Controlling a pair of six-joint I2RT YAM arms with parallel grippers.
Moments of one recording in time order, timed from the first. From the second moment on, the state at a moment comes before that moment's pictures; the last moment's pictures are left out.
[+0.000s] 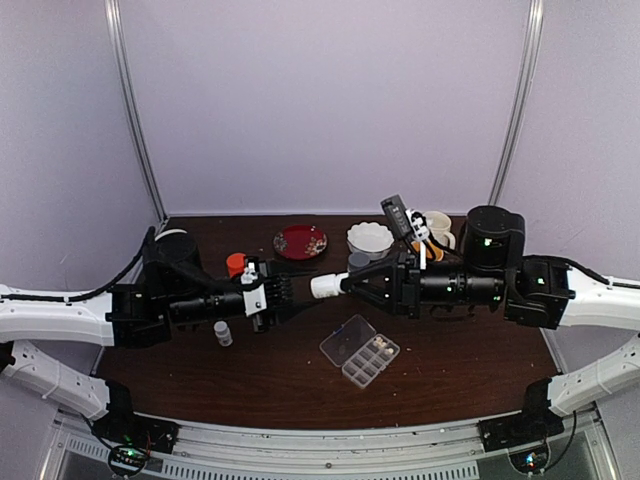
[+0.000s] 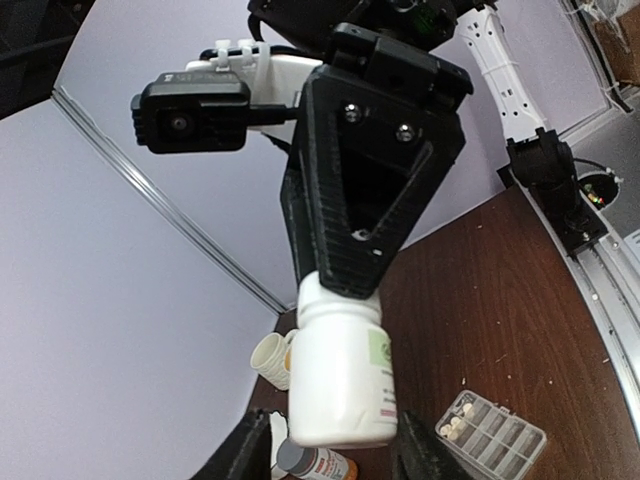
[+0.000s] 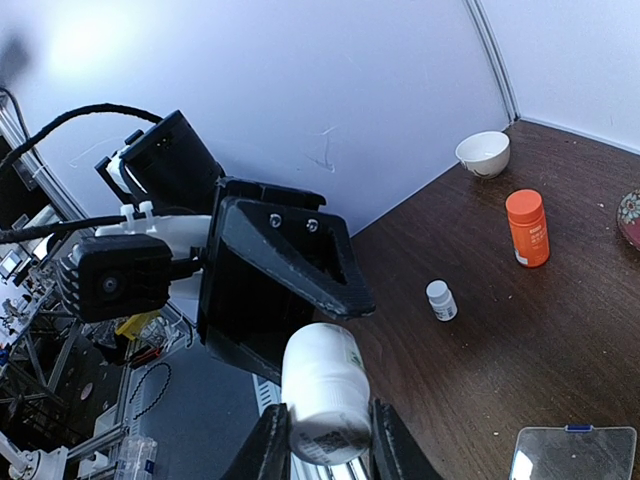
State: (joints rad) left arm -1.15 1.16 0.78 0.34 0.18 0.72; right arm 1.10 1.10 0.94 0.02 -0.25 0.47
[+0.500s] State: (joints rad) left arm -1.14 1.16 0.83 0.25 0.20 0.57; right arm 1.10 1.11 0.94 0.02 -0.25 0.33
